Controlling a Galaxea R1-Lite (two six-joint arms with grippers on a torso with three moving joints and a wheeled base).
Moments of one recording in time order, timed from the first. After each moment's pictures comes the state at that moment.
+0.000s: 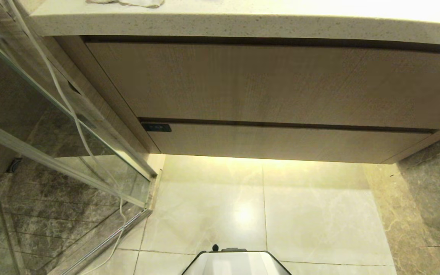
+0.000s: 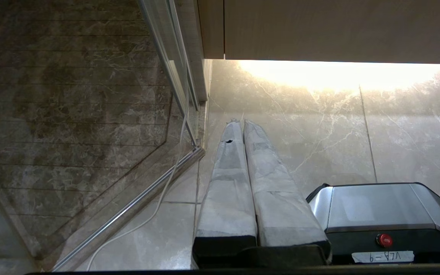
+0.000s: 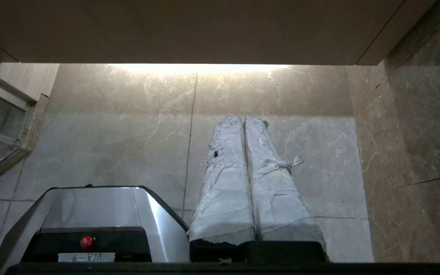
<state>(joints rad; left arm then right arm) 0.00 0.00 0.00 0.00 0.00 0.00 0.00 0.00 0.00 -0.01 0.00 0.03</state>
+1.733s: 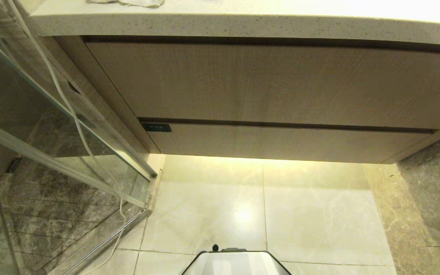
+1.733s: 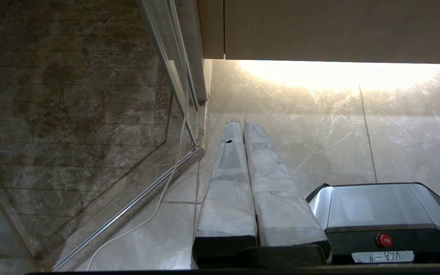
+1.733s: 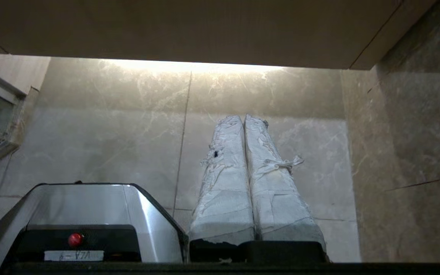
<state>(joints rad) 0.00 0.00 0.00 0.00 0.00 0.00 0.00 0.00 0.00 -0.01 0.00 -0.02</state>
